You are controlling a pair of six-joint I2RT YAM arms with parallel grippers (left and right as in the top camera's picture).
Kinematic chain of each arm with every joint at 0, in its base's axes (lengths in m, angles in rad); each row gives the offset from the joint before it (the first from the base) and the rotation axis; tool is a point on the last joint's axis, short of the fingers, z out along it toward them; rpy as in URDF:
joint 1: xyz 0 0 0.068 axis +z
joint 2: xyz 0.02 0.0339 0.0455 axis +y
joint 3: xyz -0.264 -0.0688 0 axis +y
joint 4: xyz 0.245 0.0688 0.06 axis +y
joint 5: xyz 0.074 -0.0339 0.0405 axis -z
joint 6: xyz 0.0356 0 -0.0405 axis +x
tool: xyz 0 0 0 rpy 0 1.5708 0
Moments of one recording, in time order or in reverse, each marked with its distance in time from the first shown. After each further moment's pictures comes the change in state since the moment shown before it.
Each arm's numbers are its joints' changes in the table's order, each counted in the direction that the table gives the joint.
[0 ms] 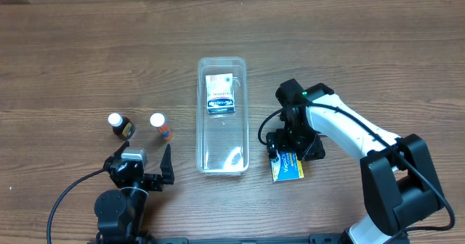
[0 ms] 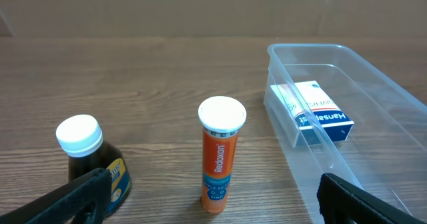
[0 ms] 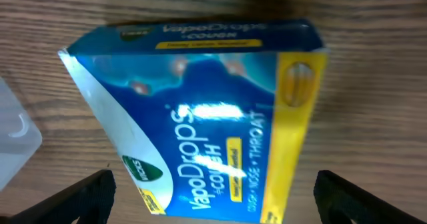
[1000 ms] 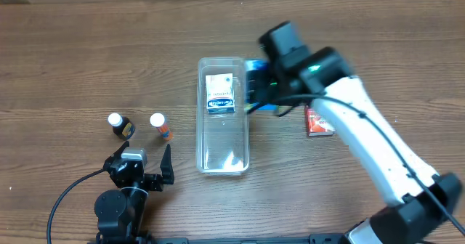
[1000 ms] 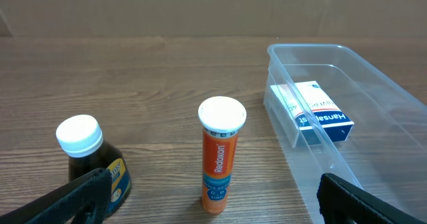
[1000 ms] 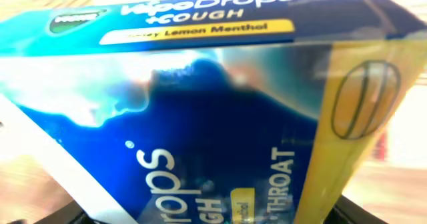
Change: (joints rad) left arm 0.000 0.000 0.000 0.000 0.000 0.000; right arm 0.150 -0.076 -0.563 0.047 0.150 0.224
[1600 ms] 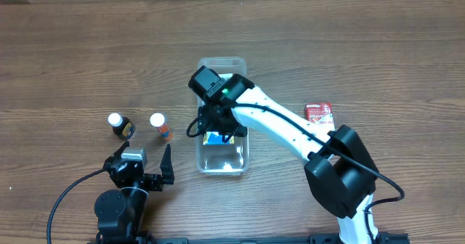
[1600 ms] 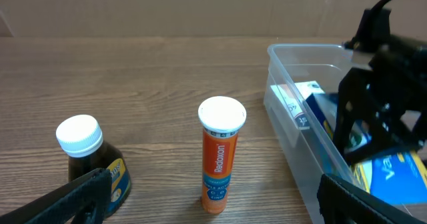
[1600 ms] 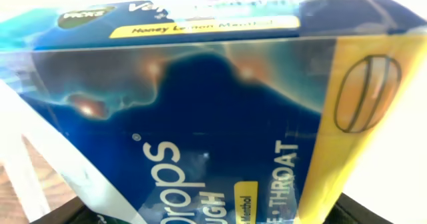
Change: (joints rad) left arm 0.000 0.000 0.000 0.000 0.000 0.000; right arm 0.219 0.362 0.000 -0.117 -0.034 0.239
